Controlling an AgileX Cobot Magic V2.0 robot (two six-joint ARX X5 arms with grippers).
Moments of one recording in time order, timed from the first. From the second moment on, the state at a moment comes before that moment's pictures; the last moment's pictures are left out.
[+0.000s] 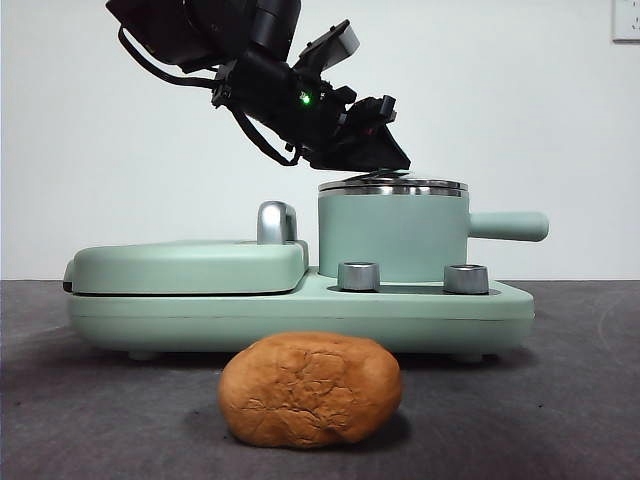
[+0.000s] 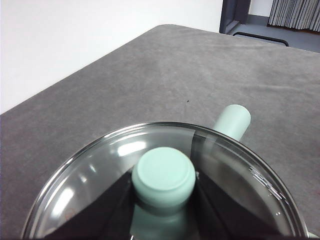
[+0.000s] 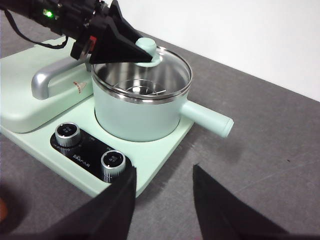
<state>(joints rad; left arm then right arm) -0.58 1.97 1.47 0.21 0.37 0.19 0.07 0.49 0.63 -0.47 -0.39 -0.26</state>
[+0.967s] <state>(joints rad) -0.58 1.94 1.47 0.18 0.36 0.19 0.07 0.49 0.63 -0.48 -0.39 -0.26</state>
